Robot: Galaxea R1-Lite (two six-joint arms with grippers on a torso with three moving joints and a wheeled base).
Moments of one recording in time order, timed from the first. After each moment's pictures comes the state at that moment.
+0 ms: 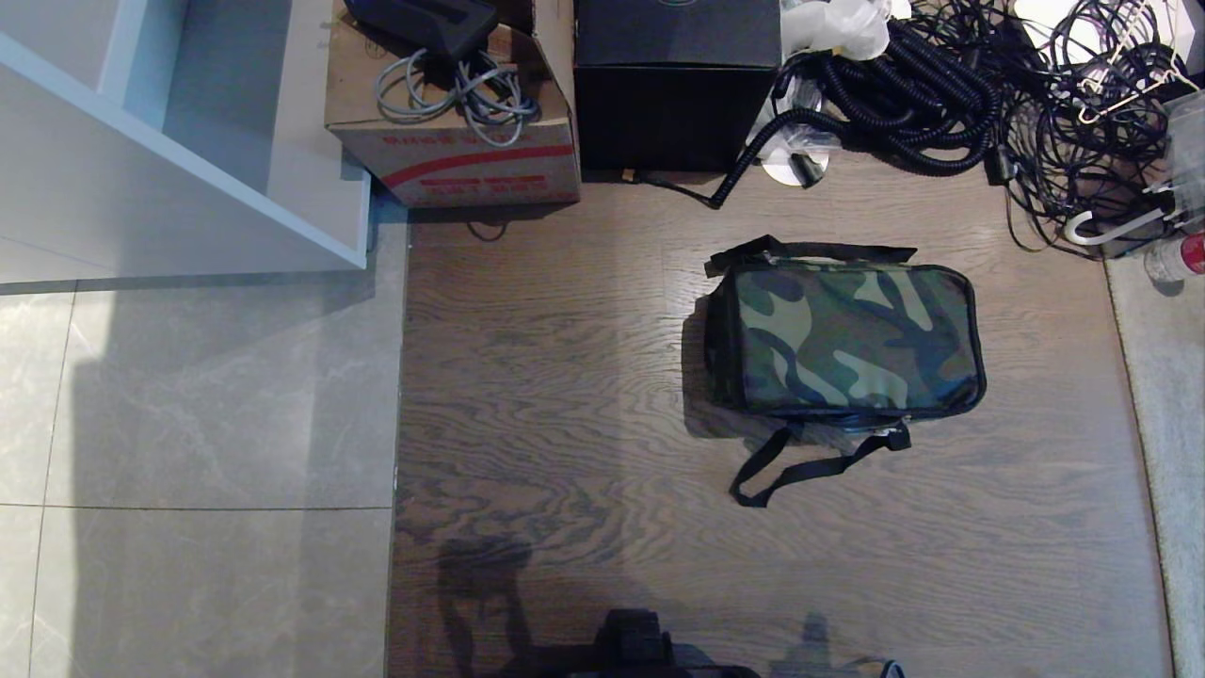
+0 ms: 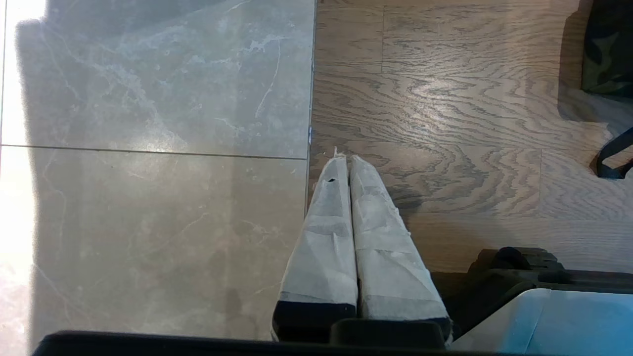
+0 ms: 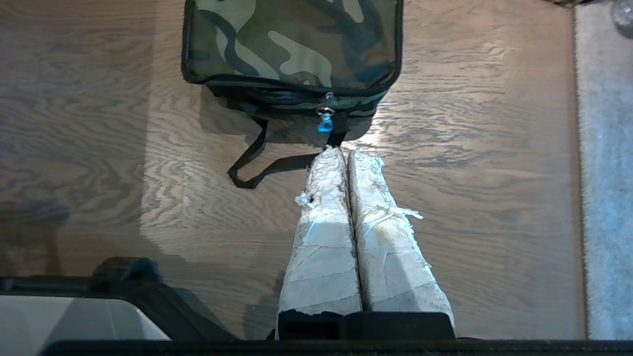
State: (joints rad) left arm 0.00 0.00 0.00 0.00 0.01 -0.01; right arm 0.01 0.01 0.00 -0.13 0.01 -0.06
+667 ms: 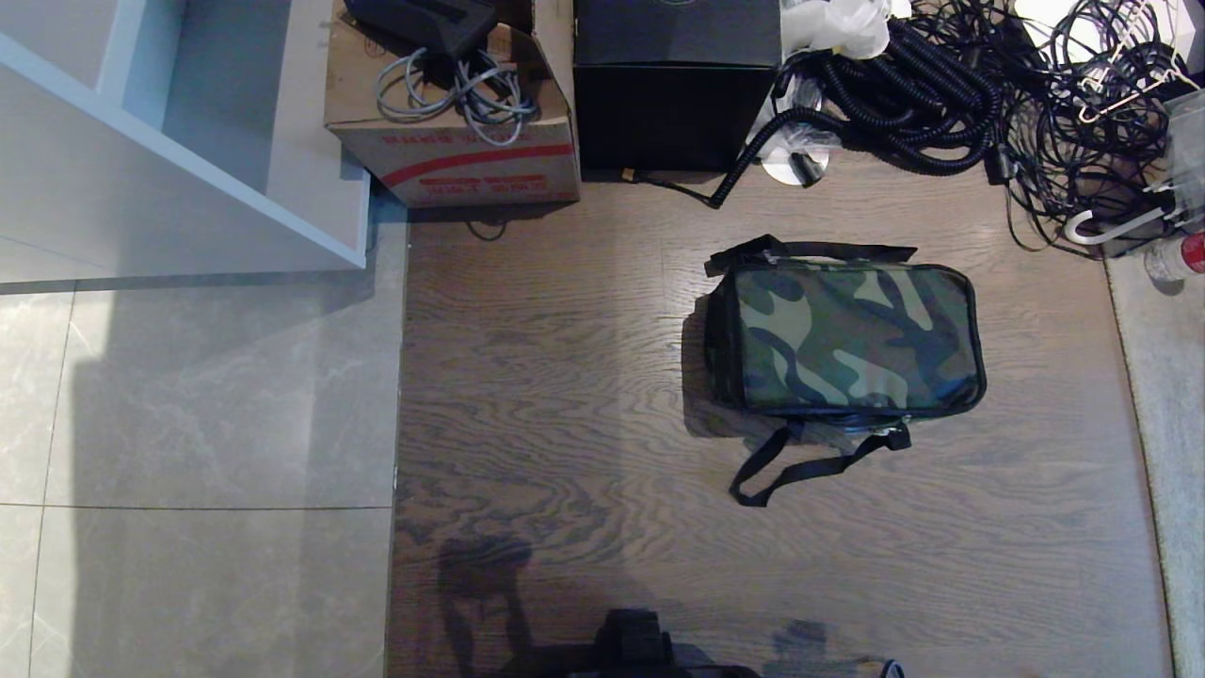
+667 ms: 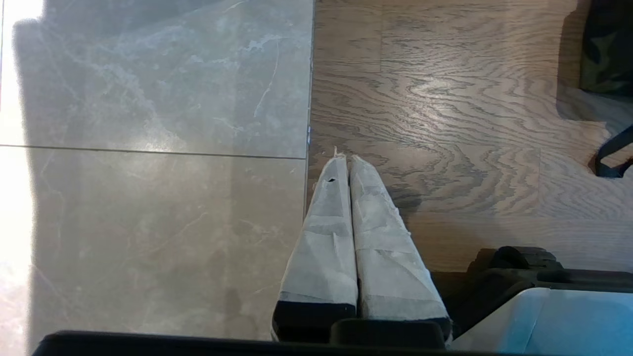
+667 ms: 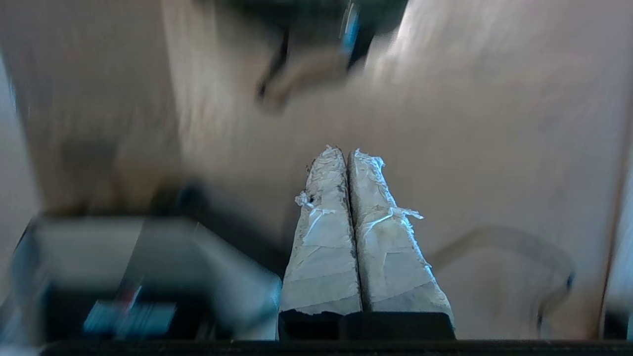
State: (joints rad) left arm 0.00 0.00 0.00 0.00 0.01 -0.01; right arm 0.01 0.21 -0.33 0.32 0.04 0.06
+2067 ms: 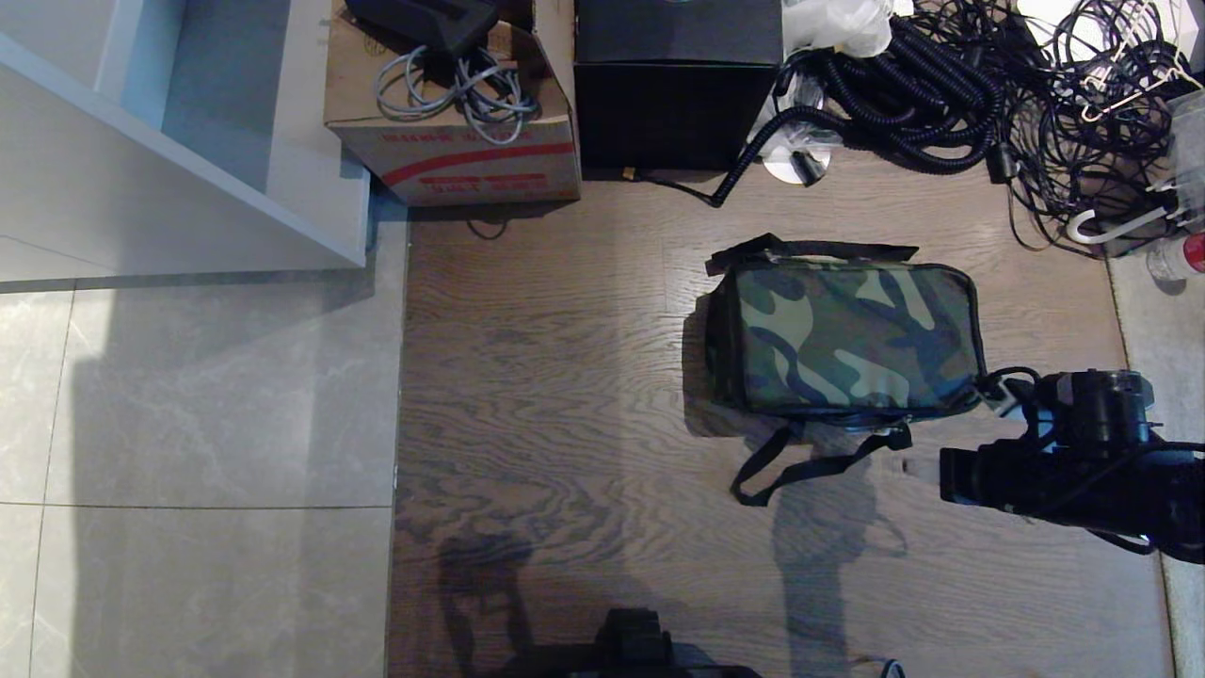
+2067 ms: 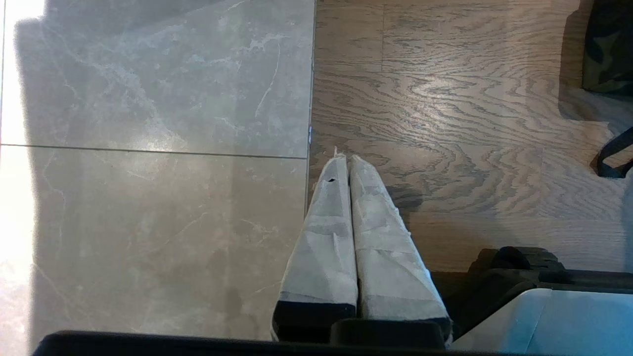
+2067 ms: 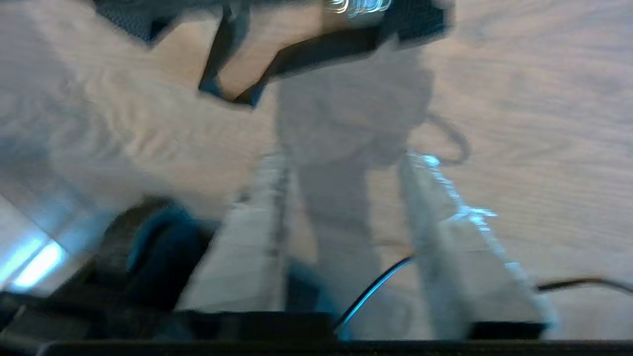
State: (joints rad) left arm 0.00 0.00 0.00 0.00 0.01 -0.01; right arm -0.09 1.91 -0.58 -0.64 0.26 0.06
